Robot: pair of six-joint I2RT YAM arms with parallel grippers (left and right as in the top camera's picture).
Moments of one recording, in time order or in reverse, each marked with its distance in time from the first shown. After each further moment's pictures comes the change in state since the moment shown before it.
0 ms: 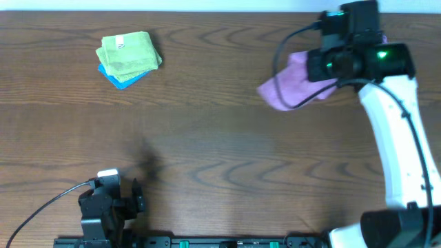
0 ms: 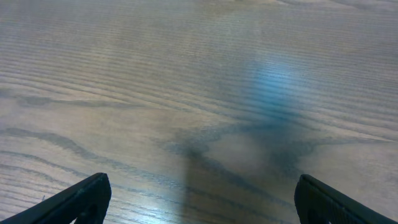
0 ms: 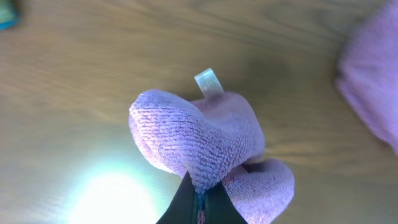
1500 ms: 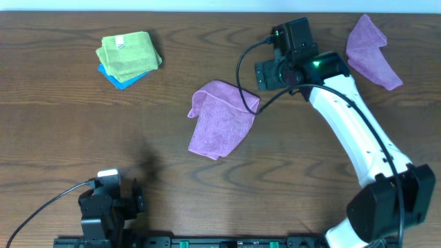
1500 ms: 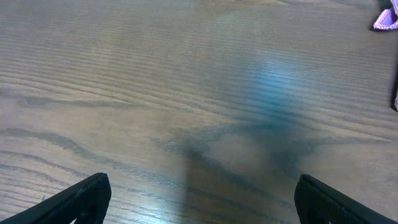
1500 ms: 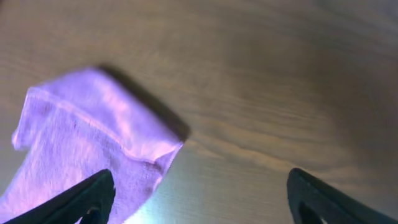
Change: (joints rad) left arm 0.000 0.000 0.000 0.000 0.000 0.000; right arm 0.159 0.123 -0.168 0.229 0.103 0.098
